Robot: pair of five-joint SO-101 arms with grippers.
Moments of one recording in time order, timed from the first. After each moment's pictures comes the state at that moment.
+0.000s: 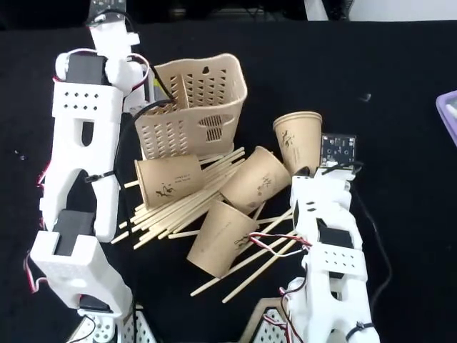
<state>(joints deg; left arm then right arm) 0.0 9.8 -33.0 91.7 8.1 9.8 -52.1 84.4 16.5 6.3</state>
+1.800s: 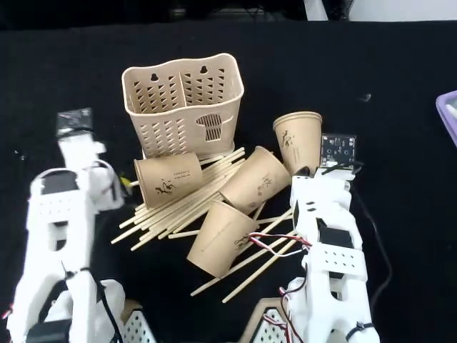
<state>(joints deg) -13.9 -35.4 51.1 58.7 -1.7 9.8 -52.1 84.4 16.5 6.3</state>
